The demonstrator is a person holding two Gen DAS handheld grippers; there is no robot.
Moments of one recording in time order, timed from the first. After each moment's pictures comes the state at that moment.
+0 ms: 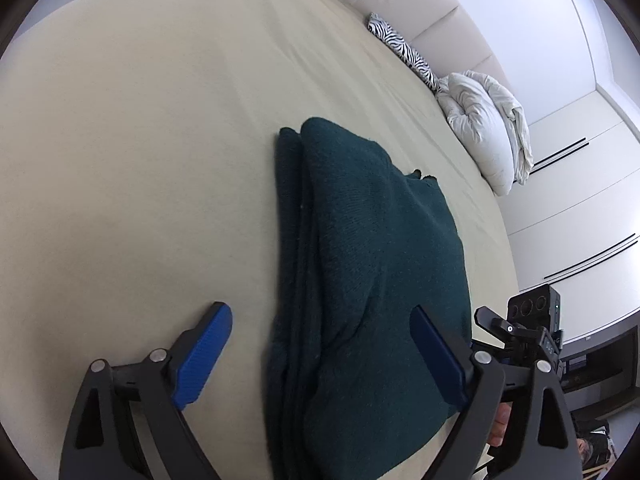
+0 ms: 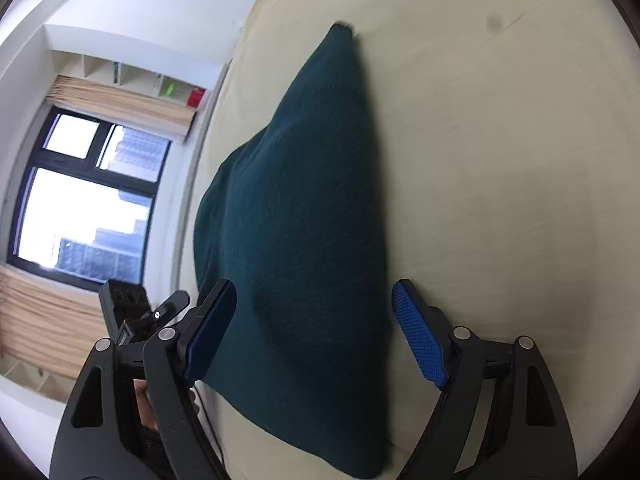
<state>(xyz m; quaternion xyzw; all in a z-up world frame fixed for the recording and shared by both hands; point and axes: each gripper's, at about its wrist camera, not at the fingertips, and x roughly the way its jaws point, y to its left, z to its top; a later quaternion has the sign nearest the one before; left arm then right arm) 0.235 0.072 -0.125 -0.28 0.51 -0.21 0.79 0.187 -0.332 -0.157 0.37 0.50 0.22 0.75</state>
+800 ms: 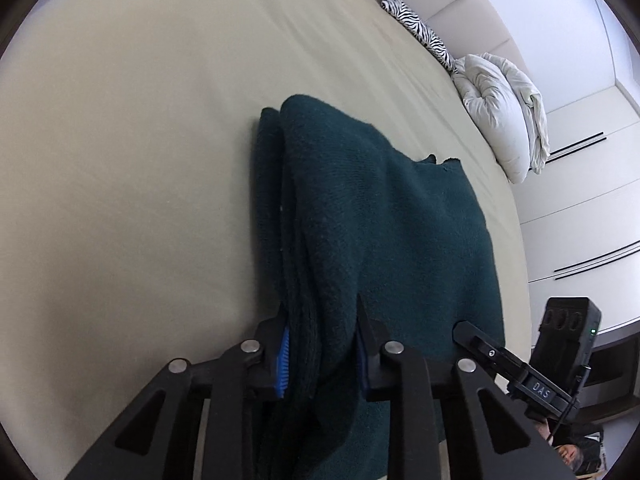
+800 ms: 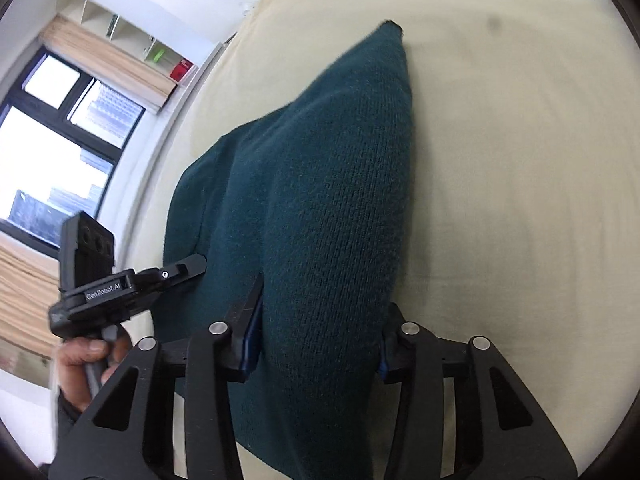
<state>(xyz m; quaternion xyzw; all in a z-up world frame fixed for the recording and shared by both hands) 0.247 0.045 -0.113 -0.26 0.55 -0.19 0.77 0.173 -0.269 -0.119 0.22 0.51 0.17 0.82</state>
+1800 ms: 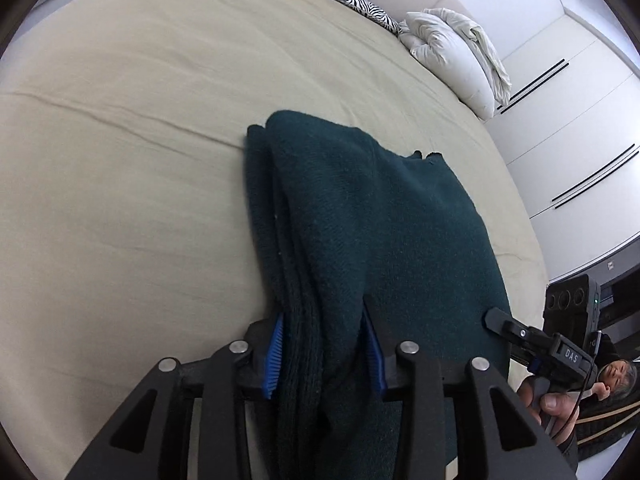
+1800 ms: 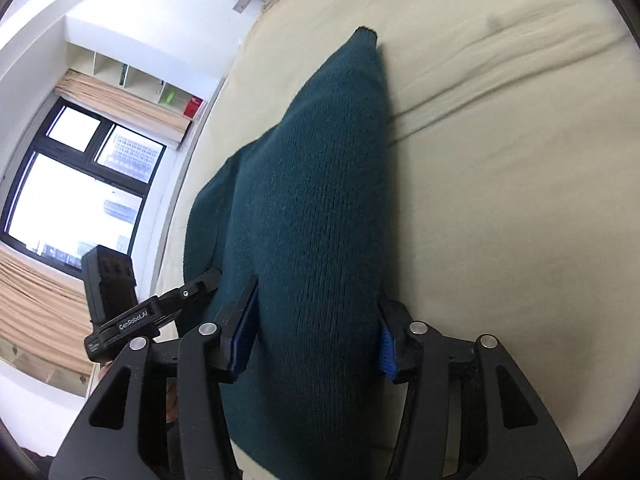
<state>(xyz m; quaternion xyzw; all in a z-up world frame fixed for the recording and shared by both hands) 0.075 -0.036 -0.121 -0.18 0.52 -0.23 0.80 -0.044 -0.343 -0.135 0.34 0.47 0.16 0.80</state>
